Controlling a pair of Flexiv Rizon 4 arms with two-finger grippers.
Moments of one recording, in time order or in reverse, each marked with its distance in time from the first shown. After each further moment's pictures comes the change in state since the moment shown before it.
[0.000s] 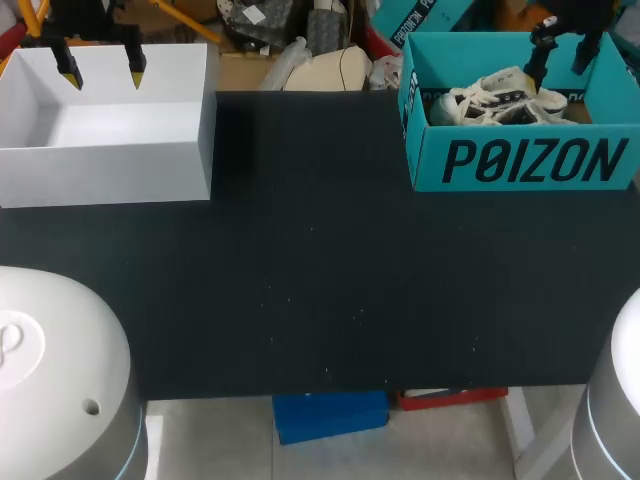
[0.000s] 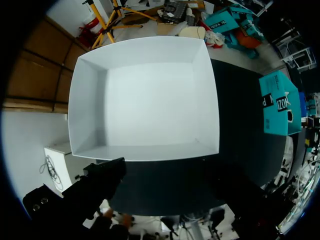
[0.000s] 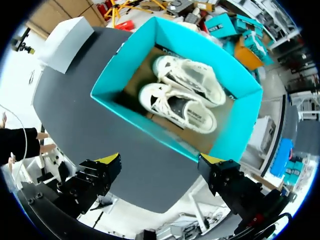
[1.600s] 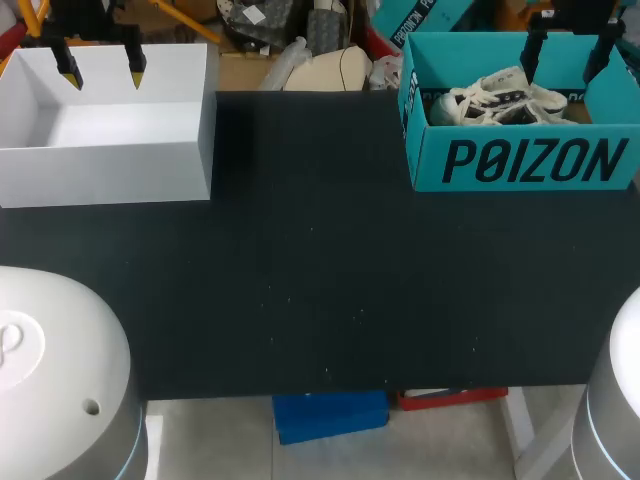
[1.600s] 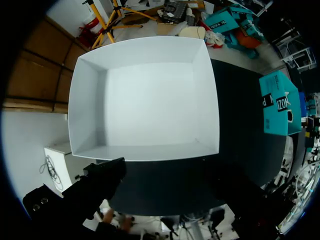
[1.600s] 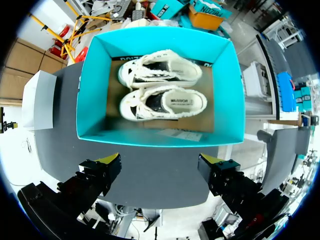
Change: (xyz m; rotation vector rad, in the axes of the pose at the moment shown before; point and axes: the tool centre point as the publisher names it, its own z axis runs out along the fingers) left arm 0.000 0.000 0.000 0.000 0.000 0.000; right arm -0.008 0.006 0.006 0.010 0.012 0.542
